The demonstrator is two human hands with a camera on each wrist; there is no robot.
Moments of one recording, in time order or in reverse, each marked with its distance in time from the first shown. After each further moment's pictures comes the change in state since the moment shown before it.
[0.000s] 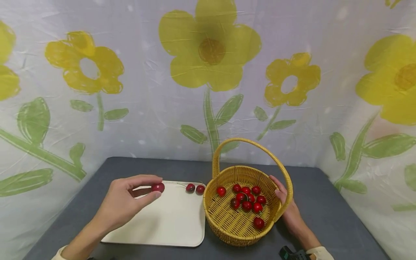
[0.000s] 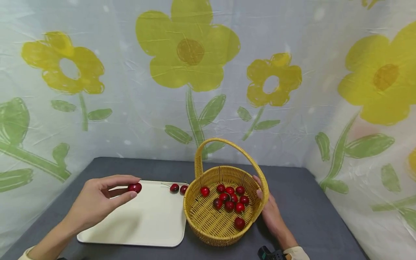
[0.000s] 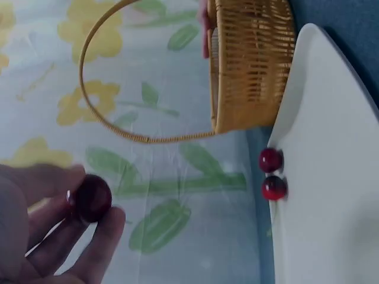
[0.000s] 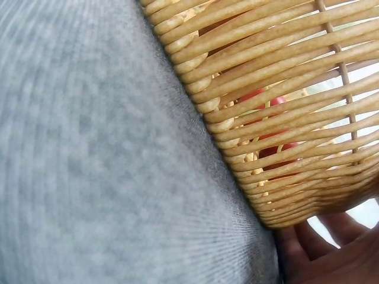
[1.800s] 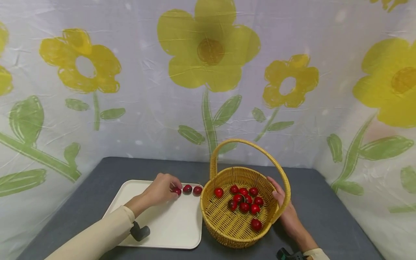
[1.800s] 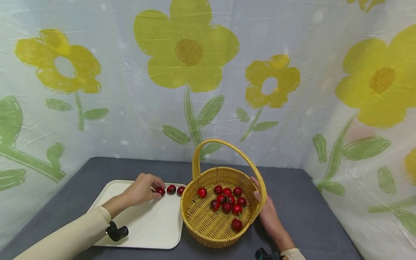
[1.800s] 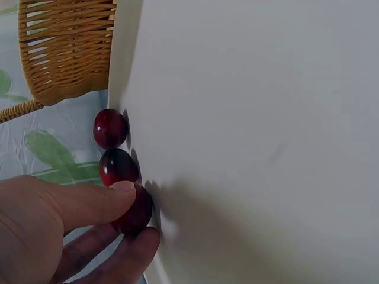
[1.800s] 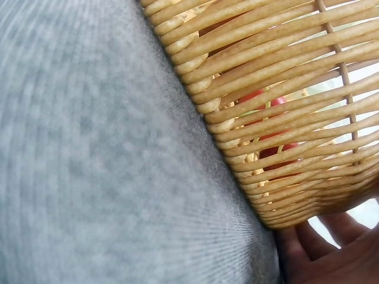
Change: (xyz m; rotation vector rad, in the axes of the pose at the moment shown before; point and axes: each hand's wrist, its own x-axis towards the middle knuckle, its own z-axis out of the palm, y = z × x) left_hand 0.082 -0.106 0.063 0.480 -0.341 -0.050; right_hand 0.001 0.002 0.000 -0.021 0.005 0.010
